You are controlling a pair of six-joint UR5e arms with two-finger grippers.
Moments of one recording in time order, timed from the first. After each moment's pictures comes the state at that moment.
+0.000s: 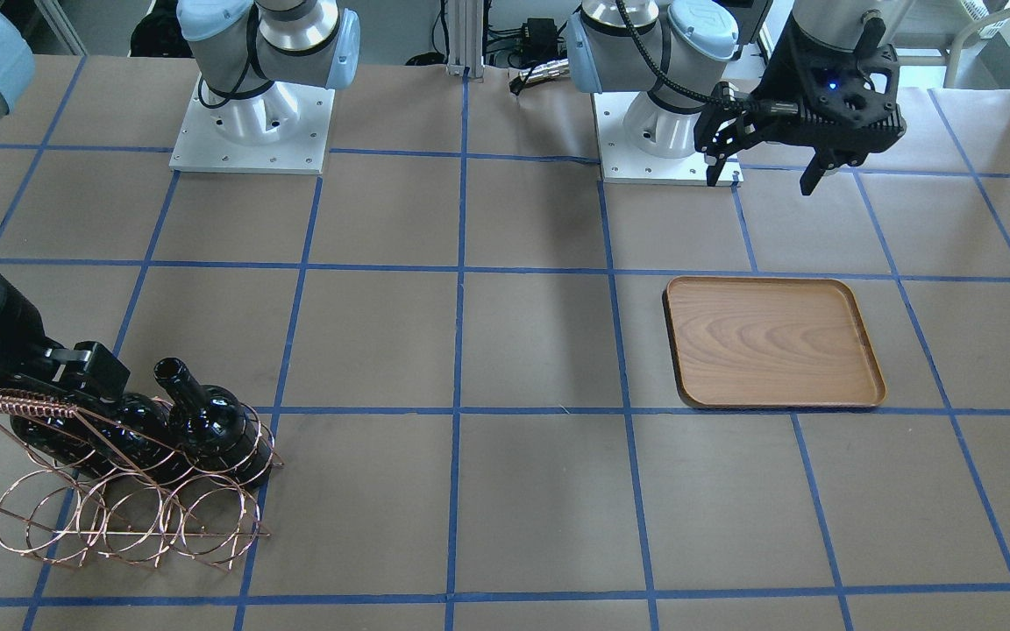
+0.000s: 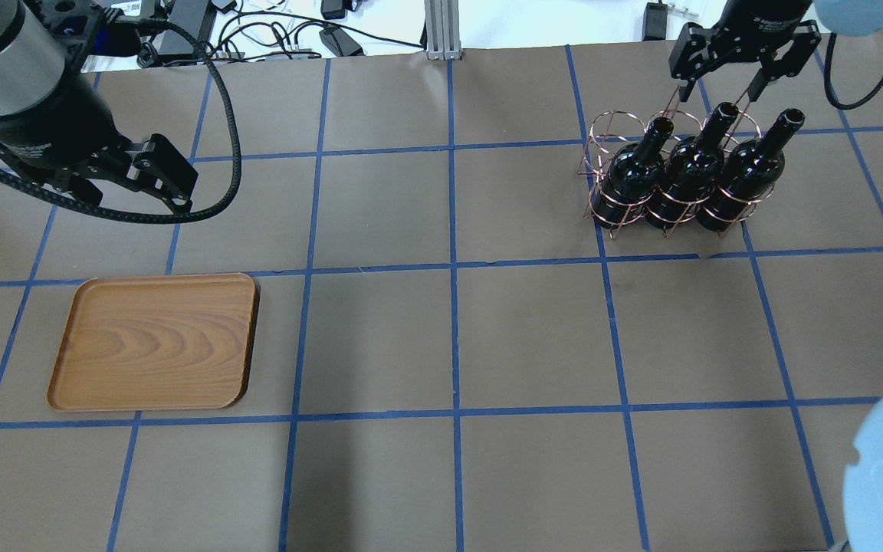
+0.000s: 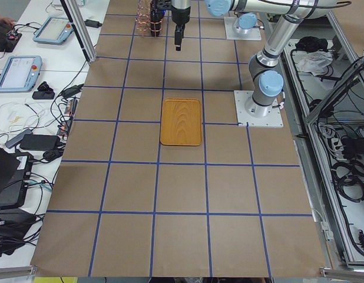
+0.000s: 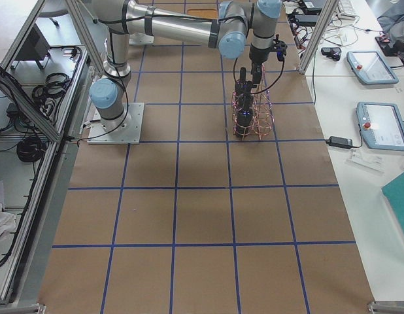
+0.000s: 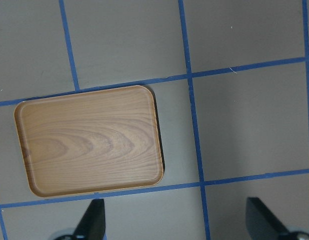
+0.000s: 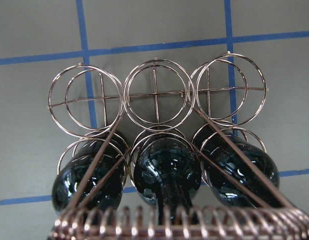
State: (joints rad) left arm -1.48 -1.45 -1.61 -1.63 1.62 0.22; right arm 1.40 -1.25 1.36 -1.72 -1.59 -0.09
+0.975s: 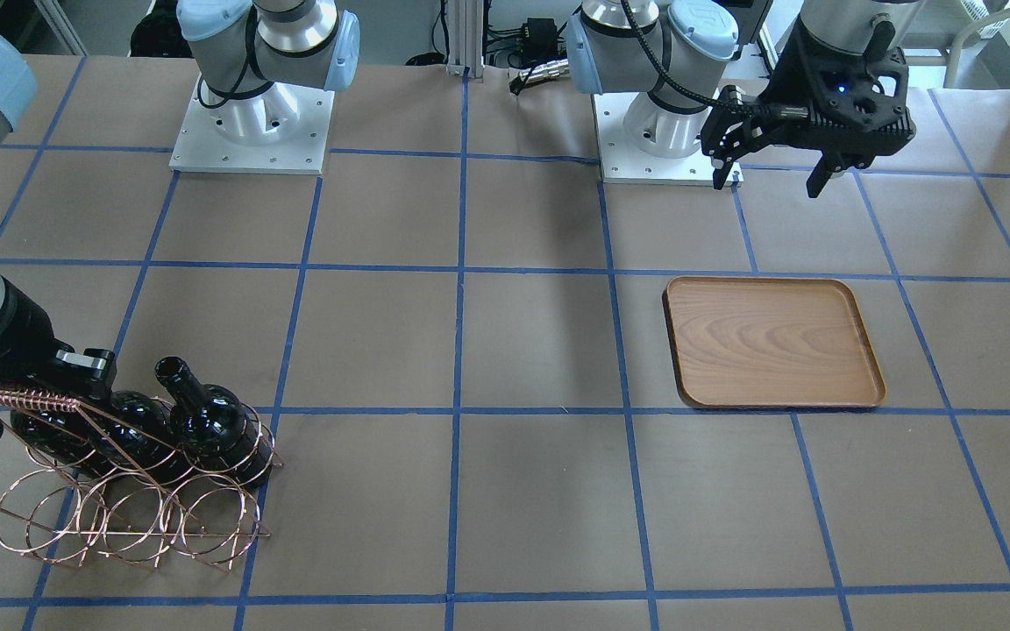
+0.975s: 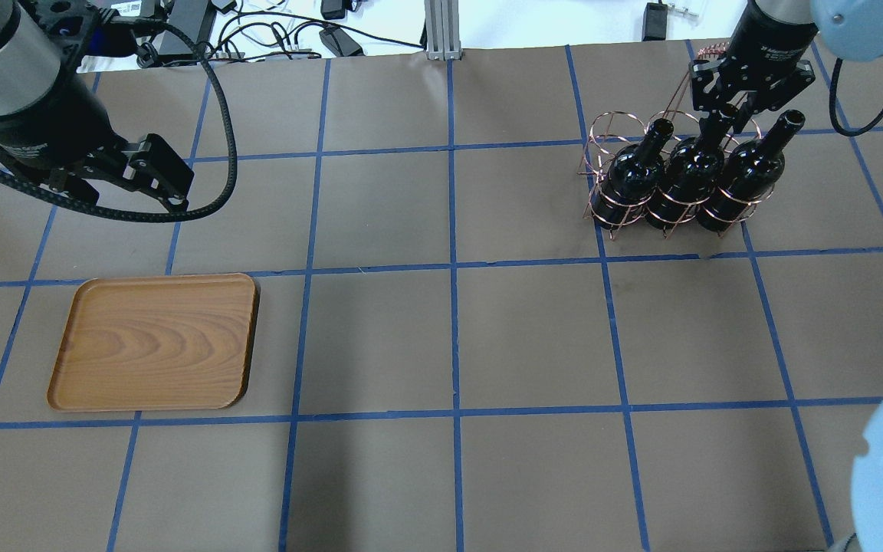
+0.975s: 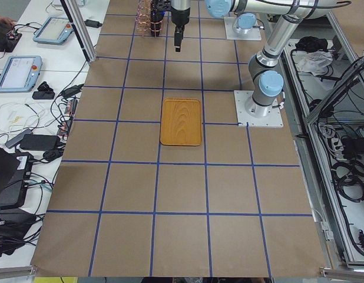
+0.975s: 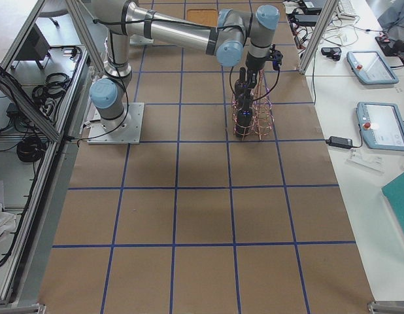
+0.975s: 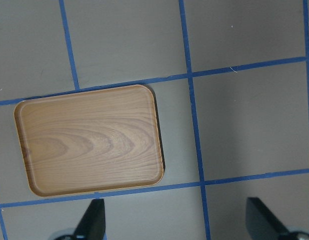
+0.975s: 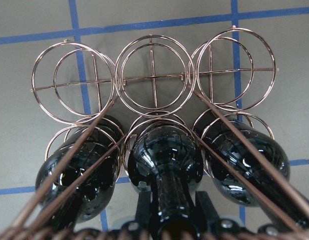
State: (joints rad) left arm -1.46 -1.45 -1.61 -1.62 1.62 0.22; right arm 1.39 -1.25 1.41 -1.72 -1.59 -0.10
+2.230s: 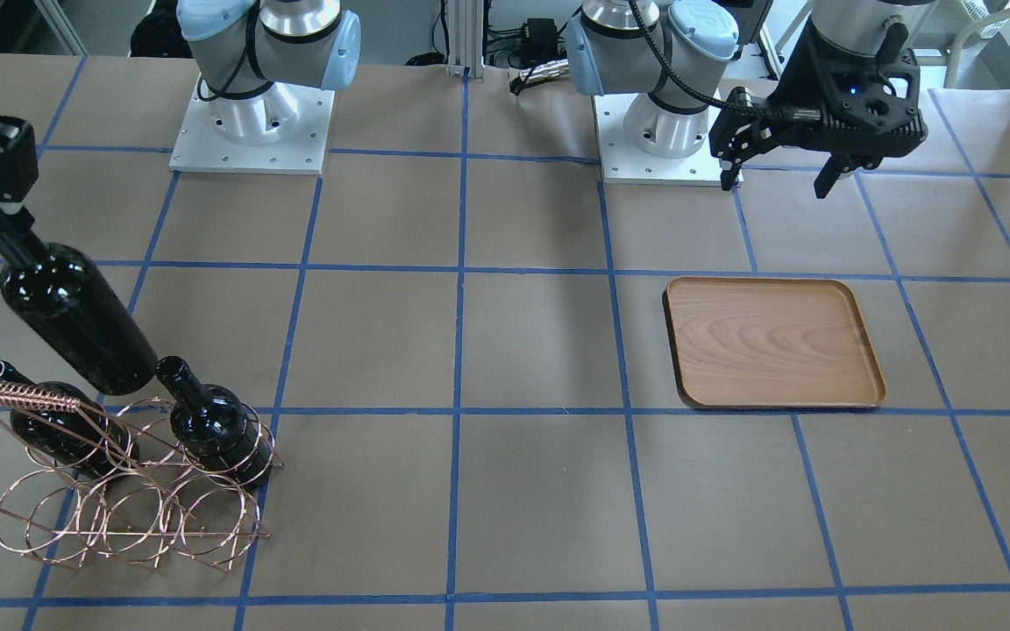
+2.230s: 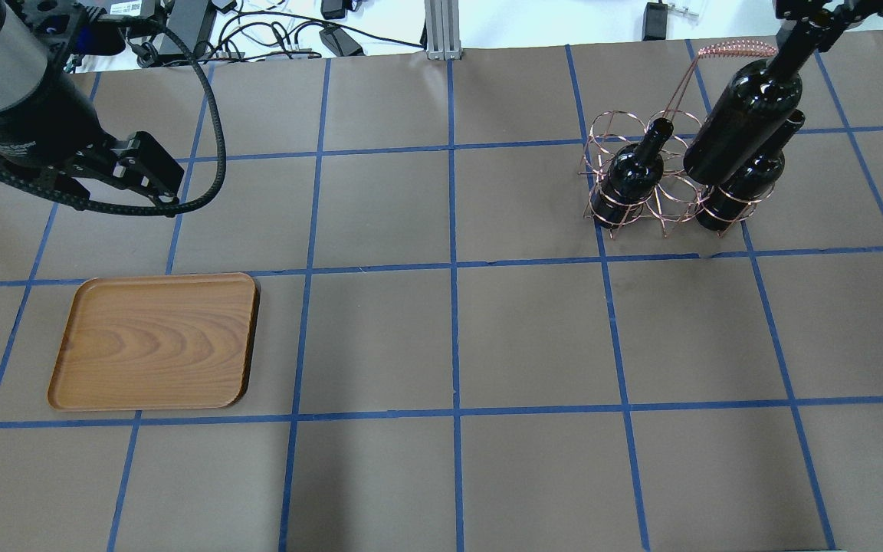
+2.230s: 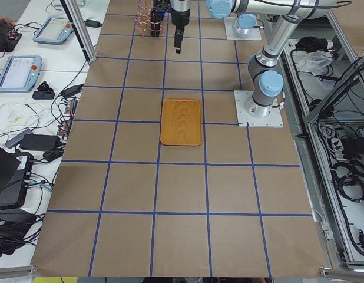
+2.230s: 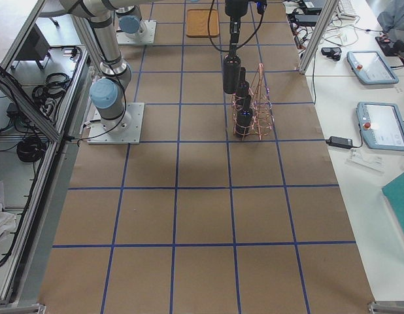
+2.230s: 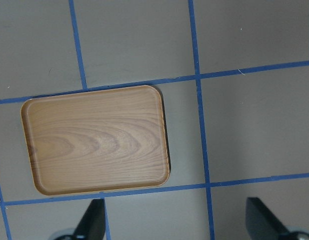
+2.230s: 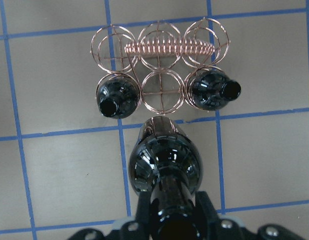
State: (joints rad) left arm -1.44 -1.45 -1.61 -1.63 1.62 0.23; right arm 1.41 -1.52 1.27 -1.35 -1.58 -0.09
